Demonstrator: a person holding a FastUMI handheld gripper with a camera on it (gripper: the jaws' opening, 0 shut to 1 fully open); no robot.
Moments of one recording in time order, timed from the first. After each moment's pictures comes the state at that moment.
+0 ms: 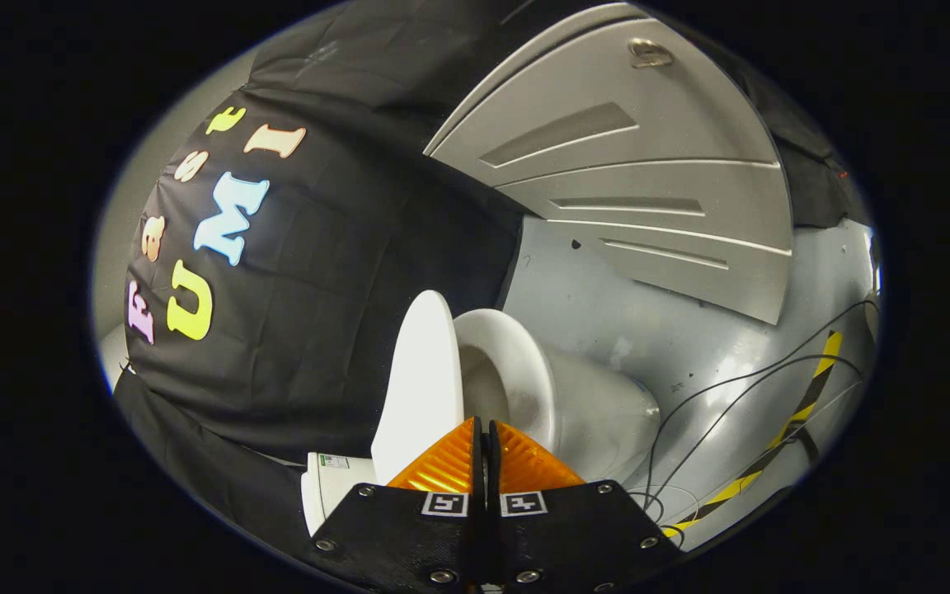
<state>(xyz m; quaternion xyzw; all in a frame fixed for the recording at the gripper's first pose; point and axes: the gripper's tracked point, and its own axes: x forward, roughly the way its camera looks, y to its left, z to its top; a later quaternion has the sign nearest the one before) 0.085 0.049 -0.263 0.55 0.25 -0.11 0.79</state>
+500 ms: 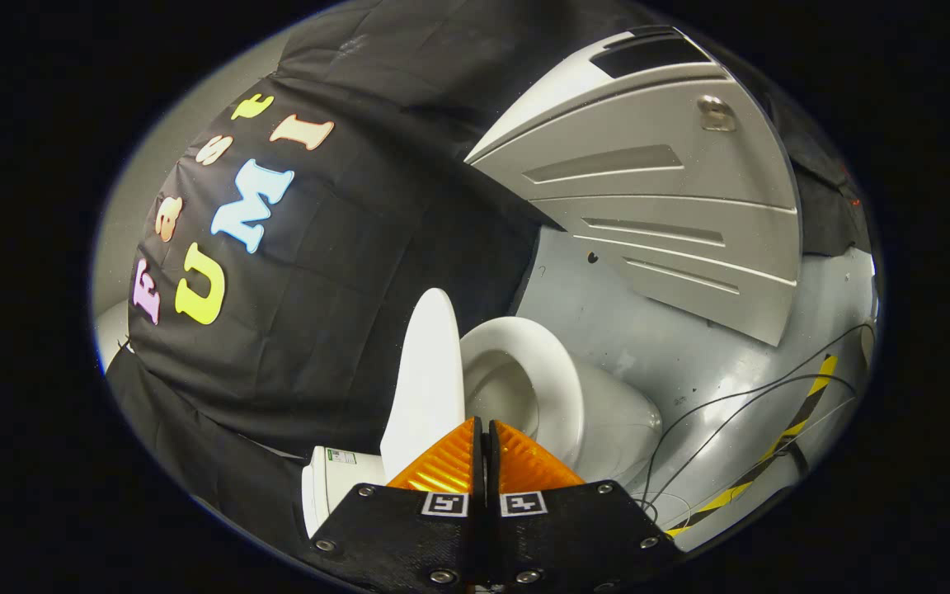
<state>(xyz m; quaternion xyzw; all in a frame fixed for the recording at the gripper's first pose) 0.089 0.055 -0.225 0.53 0.24 -0.10 0.81</state>
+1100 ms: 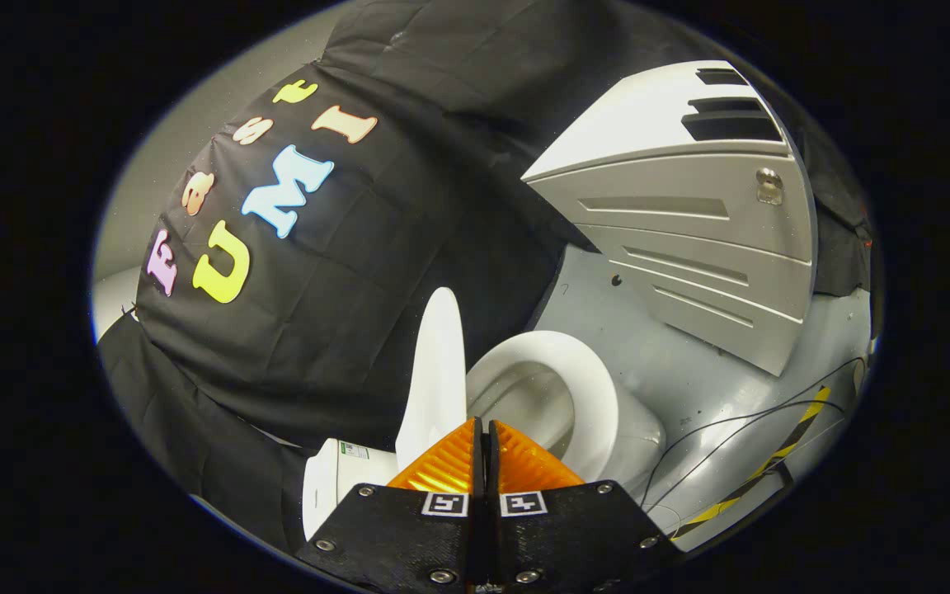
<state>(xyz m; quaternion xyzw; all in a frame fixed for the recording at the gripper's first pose) 0.094 0.067 -0.172 0.49 0.21 -0.08 0.84</state>
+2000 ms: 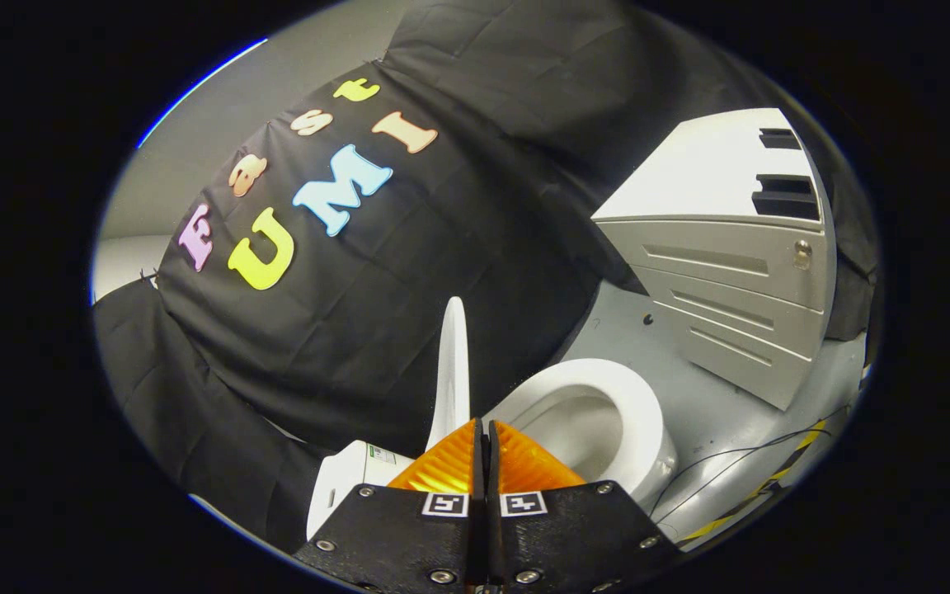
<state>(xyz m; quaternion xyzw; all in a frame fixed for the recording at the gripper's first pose) 0.104 0.099 -0.099 0.43 0.15 -0.06 0.89</state>
